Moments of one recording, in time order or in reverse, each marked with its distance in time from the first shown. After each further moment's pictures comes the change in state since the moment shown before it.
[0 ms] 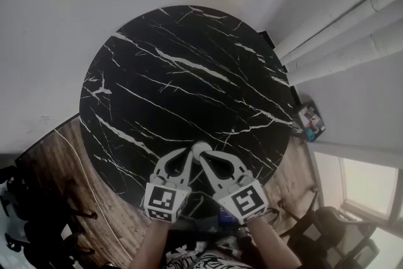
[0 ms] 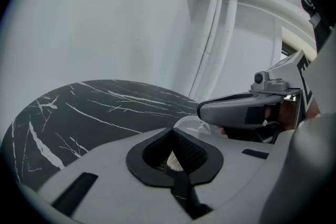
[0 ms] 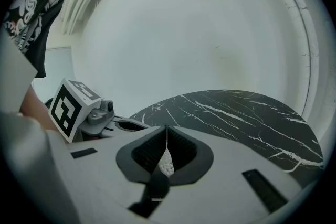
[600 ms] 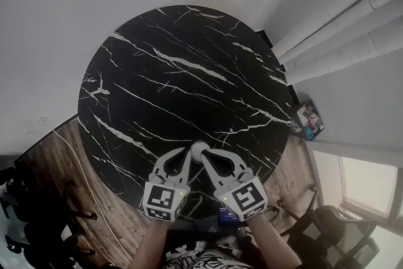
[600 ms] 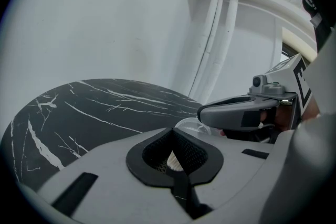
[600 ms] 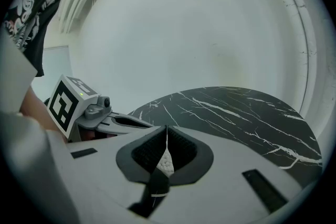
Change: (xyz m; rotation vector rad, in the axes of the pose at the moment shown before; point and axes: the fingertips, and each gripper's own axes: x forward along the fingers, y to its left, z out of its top) left arm 0.002 0.000 0.000 -0.007 0.001 -0.005; right arm 0.000 -0.009 -0.010 0.023 0.025 -0.016
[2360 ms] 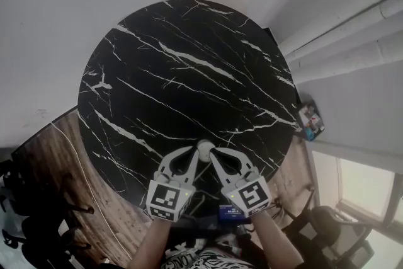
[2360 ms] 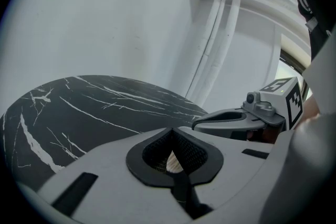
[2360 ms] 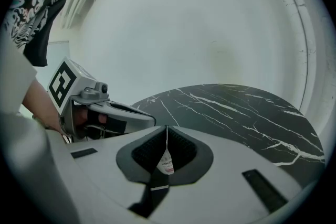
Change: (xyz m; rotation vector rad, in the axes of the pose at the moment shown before) left arm 0.004 -0.003 -0.003 -0.033 -0.003 -0.055; right arm 0.006 -0.011 -0.024 -0.035 -0.001 -0.012
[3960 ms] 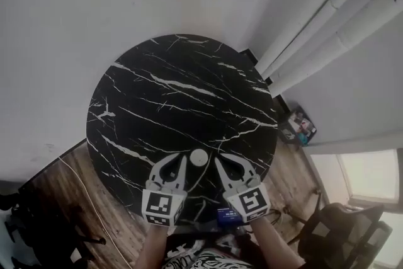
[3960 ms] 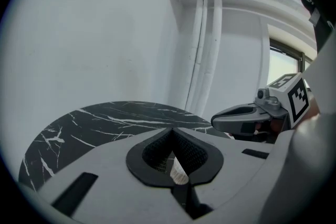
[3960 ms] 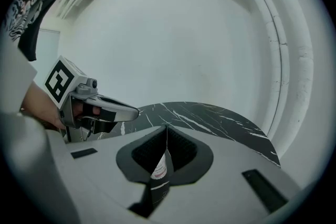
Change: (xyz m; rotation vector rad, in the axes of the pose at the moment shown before) left arm -0.042 -0.006 0.058 0.174 -0.091 0.047; right arm -0.058 -0.008 0.047 -0.055 -0.089 -0.236
